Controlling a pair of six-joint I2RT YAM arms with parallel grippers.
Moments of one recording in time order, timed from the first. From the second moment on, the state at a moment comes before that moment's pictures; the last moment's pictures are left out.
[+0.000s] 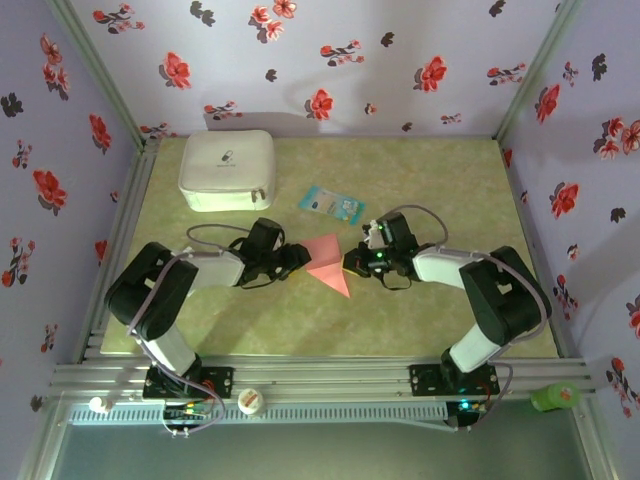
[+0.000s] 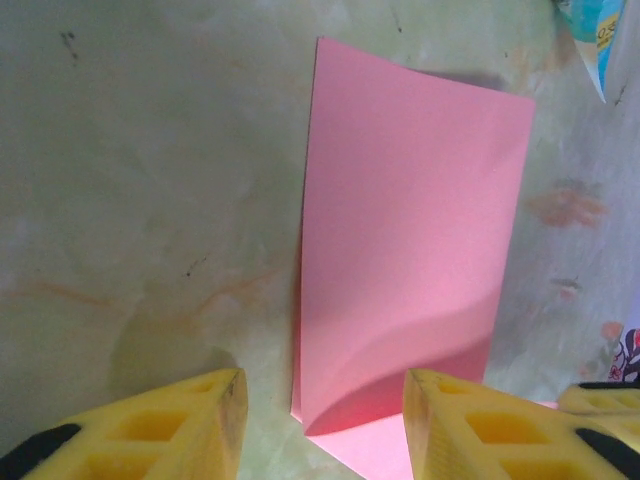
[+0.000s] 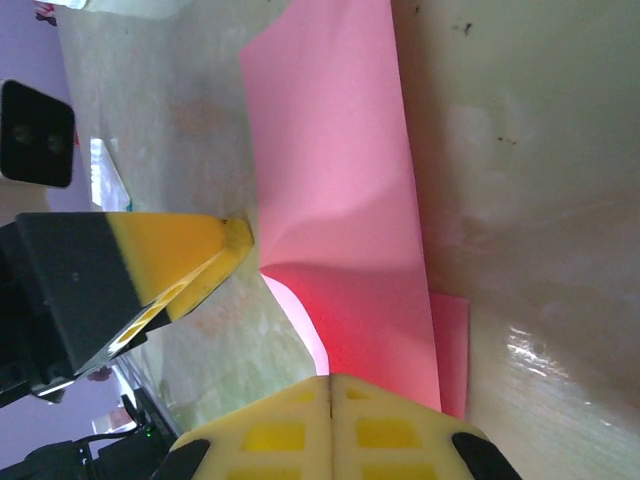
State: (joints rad) left arm -0.62 1.69 0.71 0.14 0.33 -1.06; right arm 0.48 1.60 0.67 0.06 -0.66 0.80
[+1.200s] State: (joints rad) left arm -0.62 1.76 0.75 0.23 0.37 -1.09; right arm 0.45 1.58 0.62 0.13 -0.68 0.83
